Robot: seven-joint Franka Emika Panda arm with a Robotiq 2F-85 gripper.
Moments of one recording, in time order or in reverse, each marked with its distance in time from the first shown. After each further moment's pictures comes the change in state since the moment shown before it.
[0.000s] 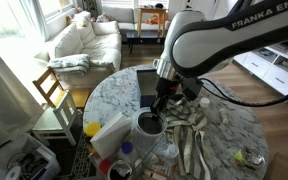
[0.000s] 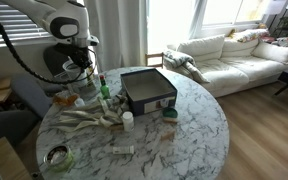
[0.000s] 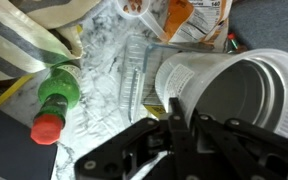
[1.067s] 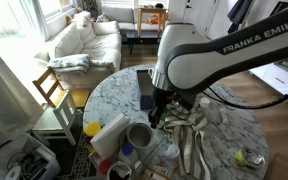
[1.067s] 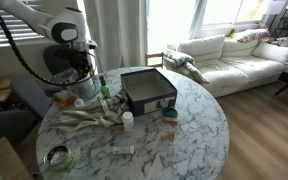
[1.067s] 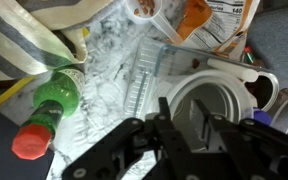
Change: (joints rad) arm 0.007 0.042 0.030 -0.006 -0.103 0.036 0.039
